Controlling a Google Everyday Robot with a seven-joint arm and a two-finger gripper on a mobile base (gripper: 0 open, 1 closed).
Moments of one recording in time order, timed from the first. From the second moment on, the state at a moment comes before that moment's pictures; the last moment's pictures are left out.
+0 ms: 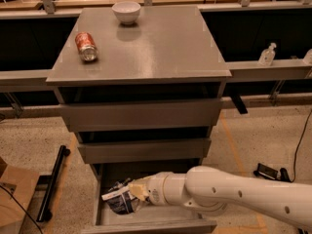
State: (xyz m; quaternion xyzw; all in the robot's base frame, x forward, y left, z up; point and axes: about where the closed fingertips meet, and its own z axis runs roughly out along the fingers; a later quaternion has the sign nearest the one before) arm 0.442 0.066 0.581 -0.28 0.84 0.36 0.31
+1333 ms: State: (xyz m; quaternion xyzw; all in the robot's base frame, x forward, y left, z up) arm 0.526 0.065 0.492 -0.21 0.84 0.39 0.31
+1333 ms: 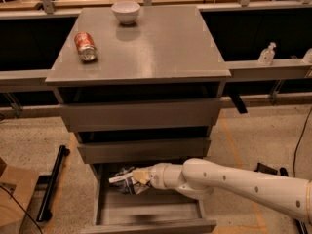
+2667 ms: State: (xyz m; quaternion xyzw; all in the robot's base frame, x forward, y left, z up) arm 0.598 0.060 0.320 -0.10 0.87 0.42 0.23
